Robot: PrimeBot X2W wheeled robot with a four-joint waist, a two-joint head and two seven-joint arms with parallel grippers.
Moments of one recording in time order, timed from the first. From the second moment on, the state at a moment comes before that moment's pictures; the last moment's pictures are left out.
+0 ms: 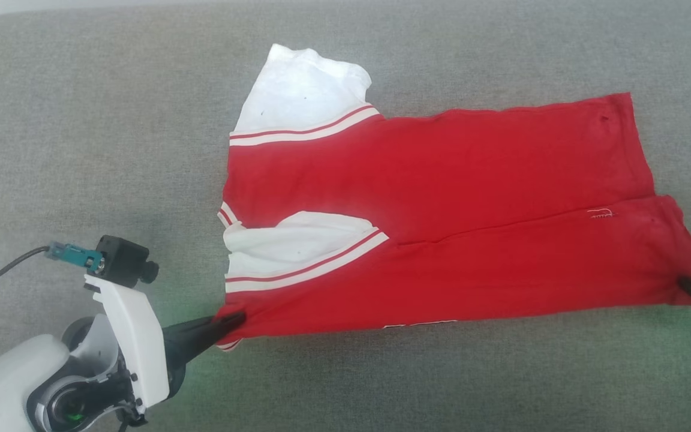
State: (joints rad) left arm -0.59 0.92 -1.00 0.01 -1.56 -0.11 0.25; right arm -0.08 -0.74 0.03 -0.08 0.80 0.13 0.68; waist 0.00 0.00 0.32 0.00
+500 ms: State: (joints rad) left arm -0.68 0.87 -0.84 0.15 -1.42 -0.02 -0.08; right arm -0.21 -0.57 -0.01 -0.11 0.56 0.13 0.21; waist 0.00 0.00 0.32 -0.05
